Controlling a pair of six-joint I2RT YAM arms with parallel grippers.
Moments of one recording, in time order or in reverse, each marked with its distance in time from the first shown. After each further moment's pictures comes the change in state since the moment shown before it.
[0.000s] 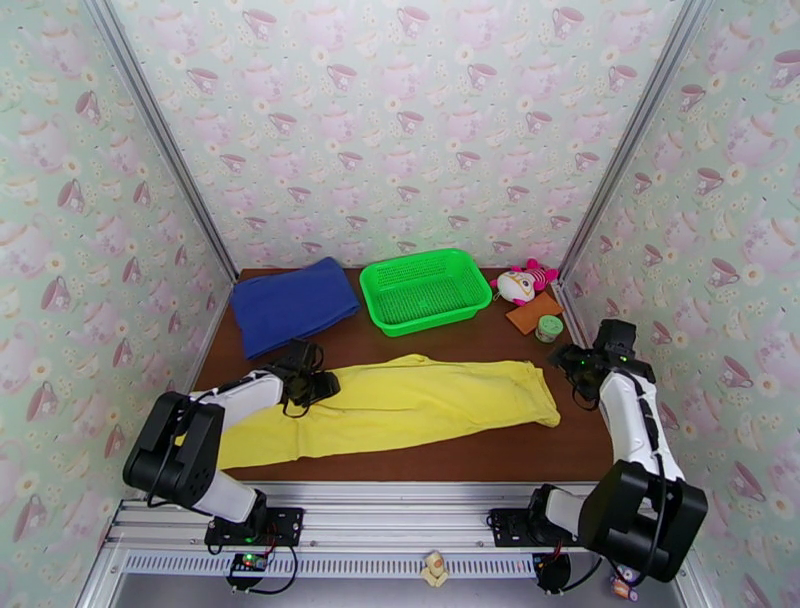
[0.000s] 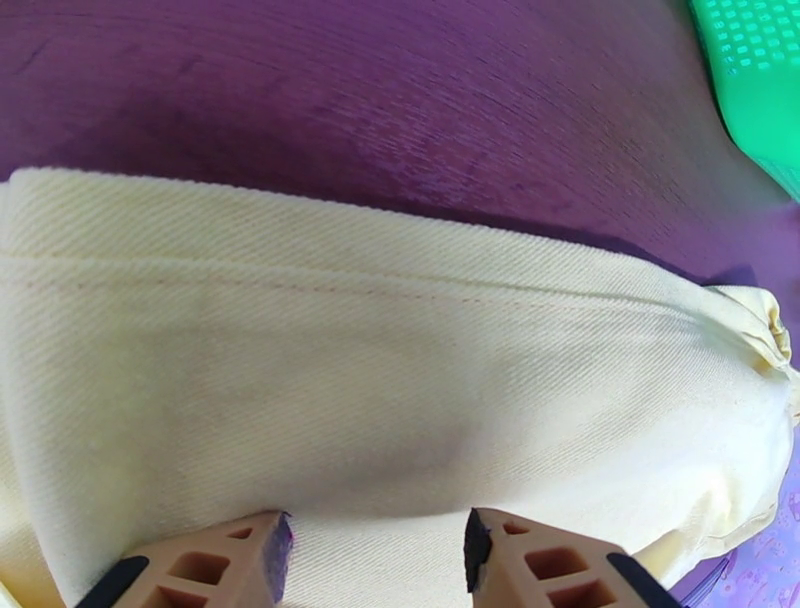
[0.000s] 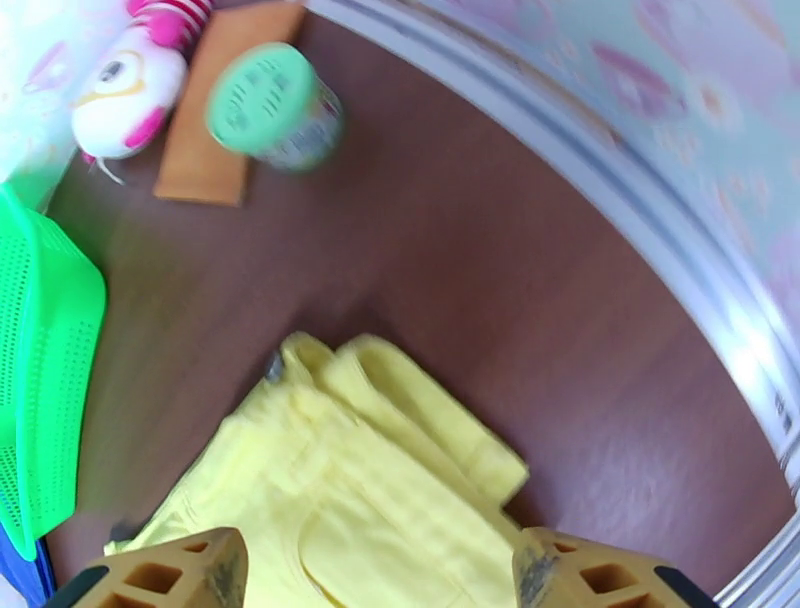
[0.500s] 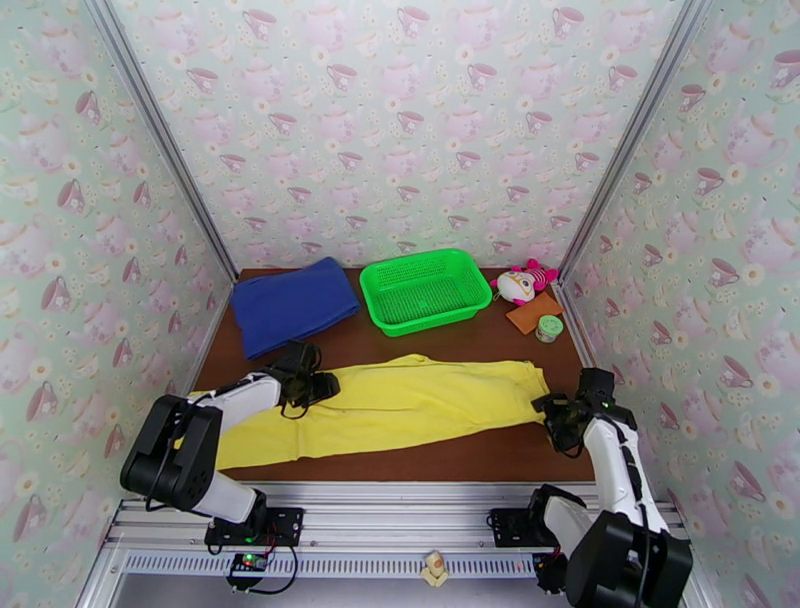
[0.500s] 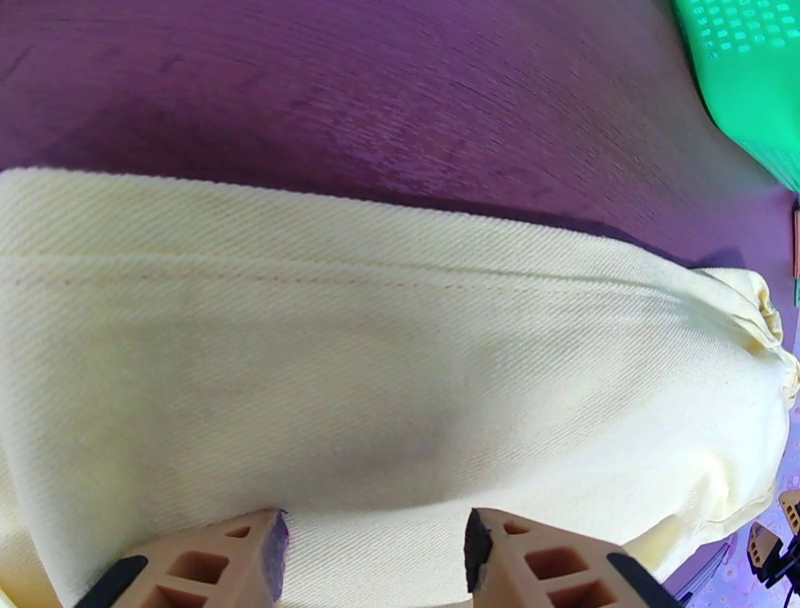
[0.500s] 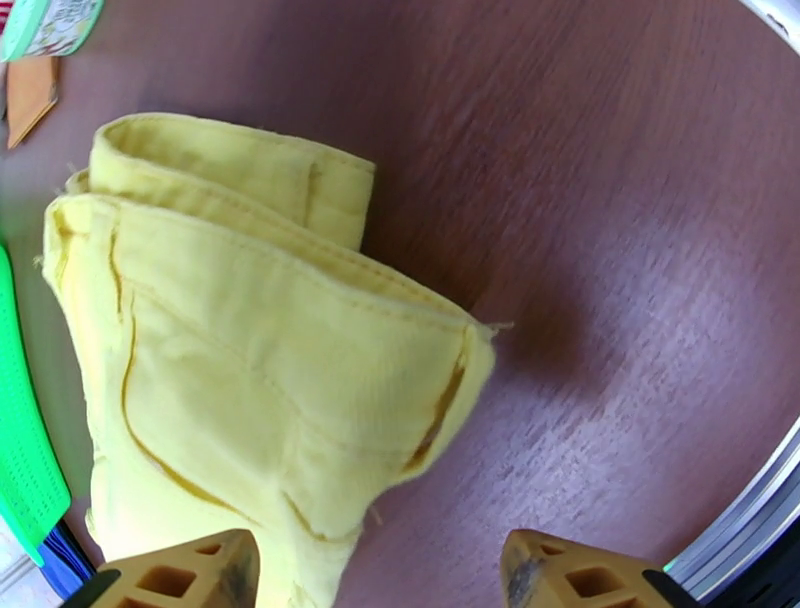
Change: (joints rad) left arm 0.004 -0.023 -0.023 0.013 0.037 0.031; right arm 0.008 -0.104 -0.269 -0.031 -0.048 0.261
